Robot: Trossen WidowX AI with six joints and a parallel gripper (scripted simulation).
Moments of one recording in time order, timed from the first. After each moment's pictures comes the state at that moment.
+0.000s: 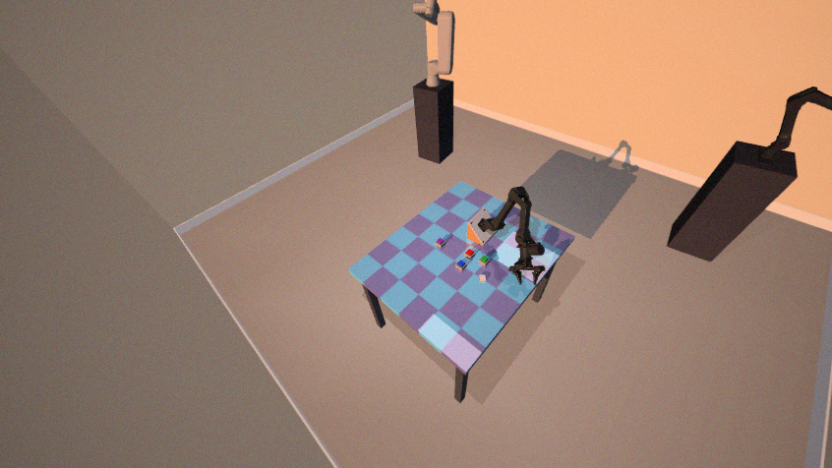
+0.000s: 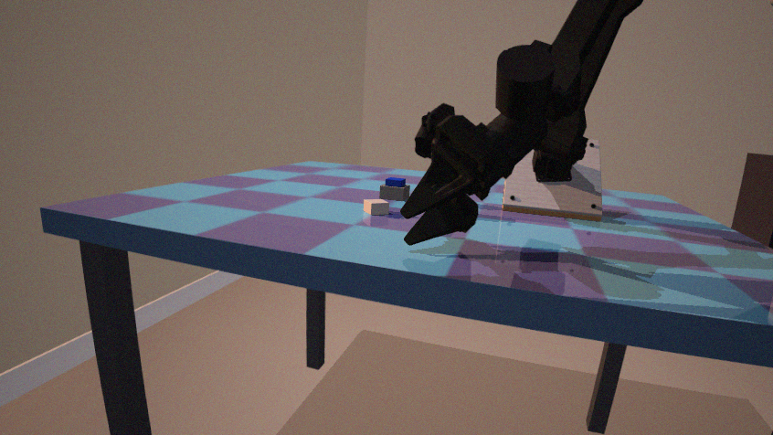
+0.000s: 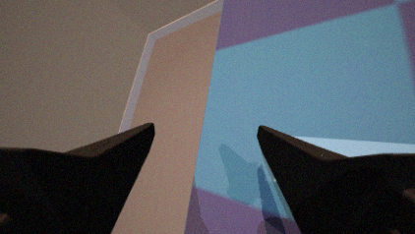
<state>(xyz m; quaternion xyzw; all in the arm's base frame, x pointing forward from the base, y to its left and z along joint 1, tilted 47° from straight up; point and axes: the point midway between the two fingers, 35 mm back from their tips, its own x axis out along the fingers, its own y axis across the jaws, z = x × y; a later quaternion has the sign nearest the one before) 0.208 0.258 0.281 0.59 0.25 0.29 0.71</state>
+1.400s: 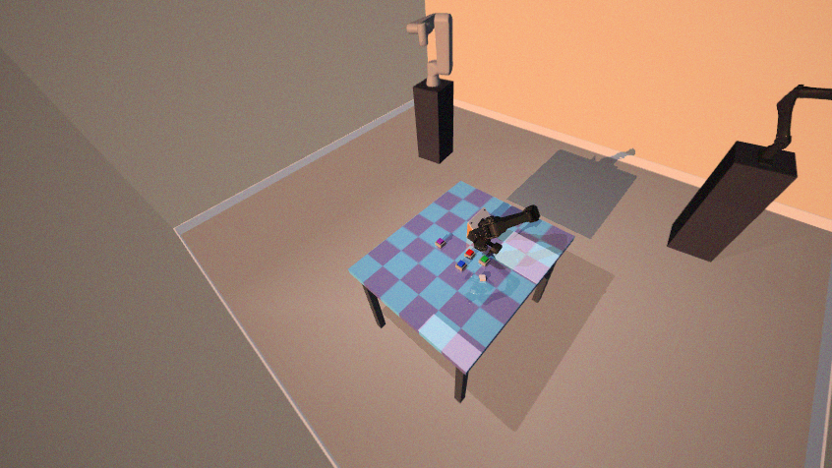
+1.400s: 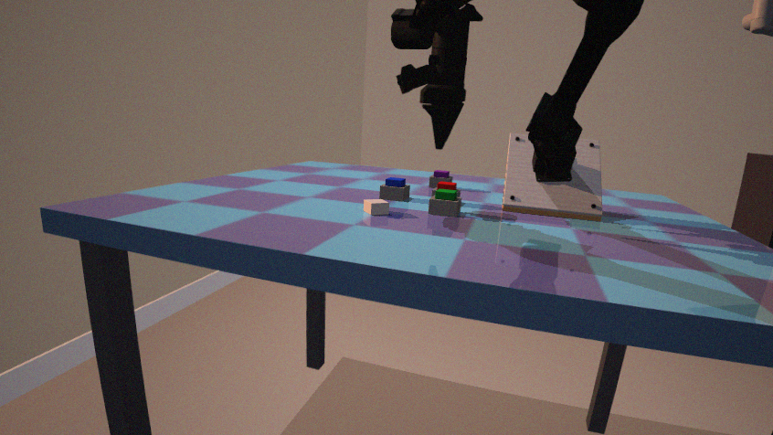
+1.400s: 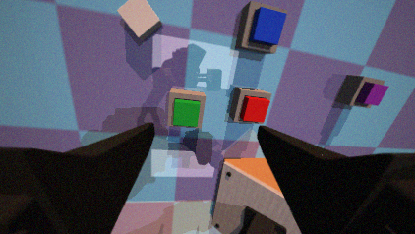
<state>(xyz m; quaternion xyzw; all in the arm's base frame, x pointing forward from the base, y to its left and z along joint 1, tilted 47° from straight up) 0.203 0.007 0.139 0.27 0.62 0.22 0.70</state>
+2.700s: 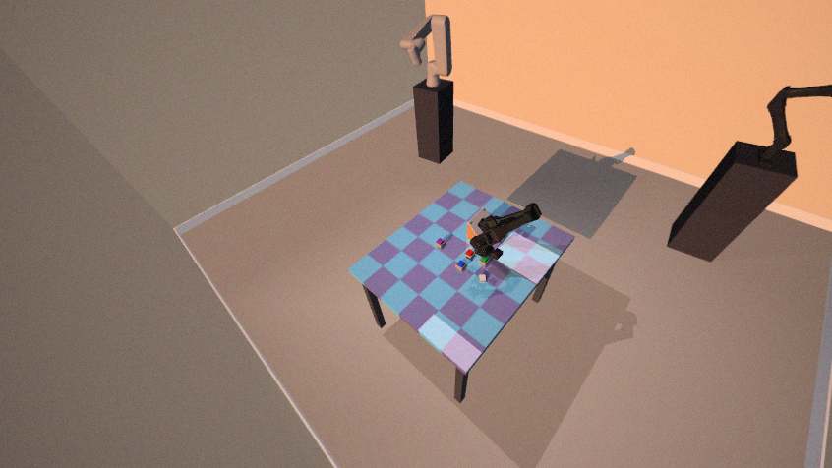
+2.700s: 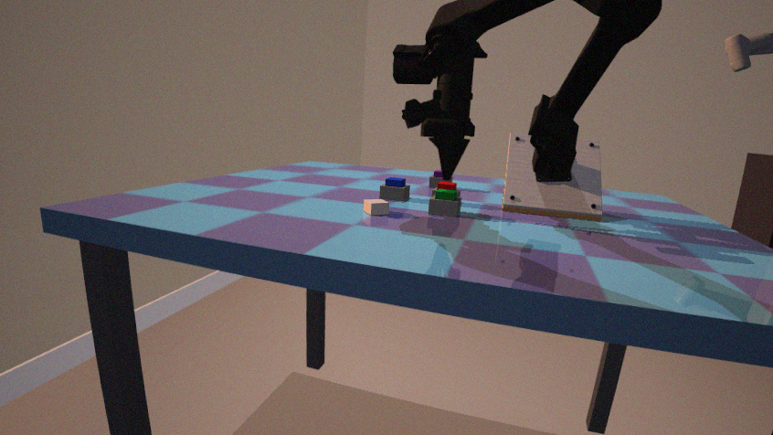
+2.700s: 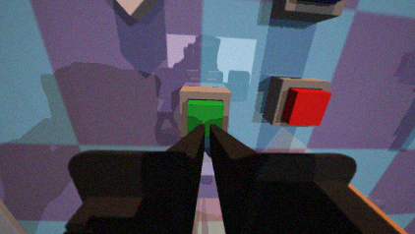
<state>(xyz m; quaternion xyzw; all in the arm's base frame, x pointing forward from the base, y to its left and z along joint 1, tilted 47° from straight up) 0.196 0.057 0.108 0.33 0.63 0.22 0.67</state>
